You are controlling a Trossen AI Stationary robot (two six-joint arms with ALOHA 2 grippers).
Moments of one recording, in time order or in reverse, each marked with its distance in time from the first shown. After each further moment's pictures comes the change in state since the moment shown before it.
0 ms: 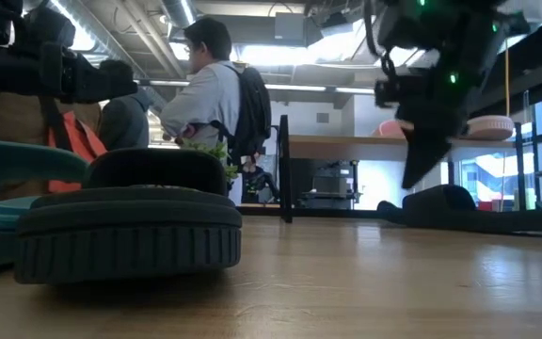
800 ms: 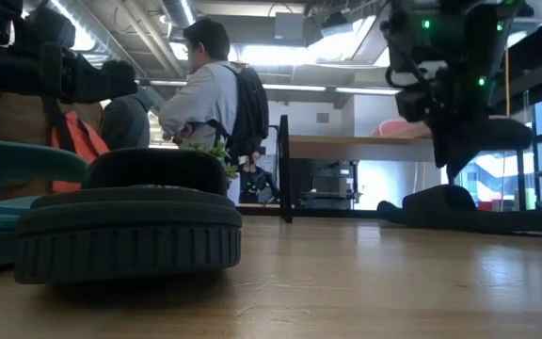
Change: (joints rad) left arm 0.000 0.000 0.000 0.000 0.000 0.009; right arm -0.040 -0.001 0.083 -0.446 0.168 -0.537
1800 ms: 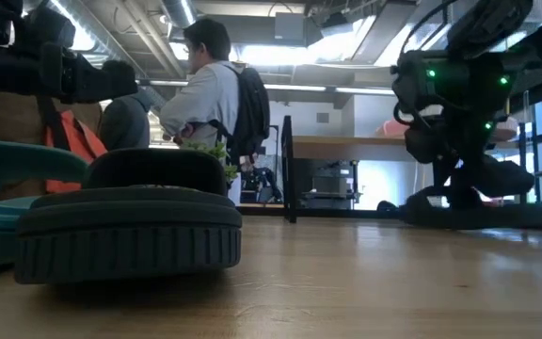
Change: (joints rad) left arm 0.000 0.000 0.000 0.000 0.000 0.000; right arm -0.081 -0.001 -0.215 0.270 0.139 -0.264
